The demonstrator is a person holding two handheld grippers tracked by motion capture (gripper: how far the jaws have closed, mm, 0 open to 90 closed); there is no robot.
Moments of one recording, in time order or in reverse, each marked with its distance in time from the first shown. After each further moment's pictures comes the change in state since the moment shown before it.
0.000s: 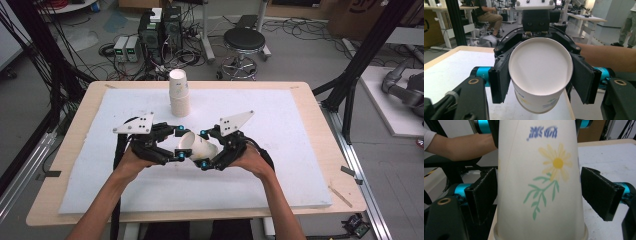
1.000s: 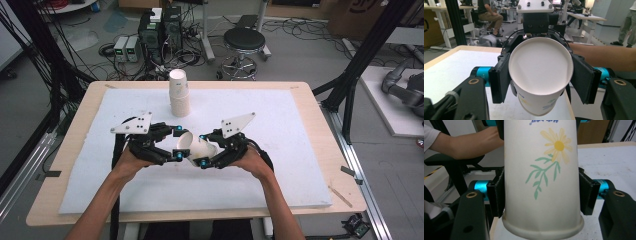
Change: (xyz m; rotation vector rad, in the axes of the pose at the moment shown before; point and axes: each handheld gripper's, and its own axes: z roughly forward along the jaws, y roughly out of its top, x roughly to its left) left arm 0.000 0.000 -0.004 0.007 -0.001 0.003; right arm -0.001 -0.007 -0.001 -0.018 0.020 -0.022
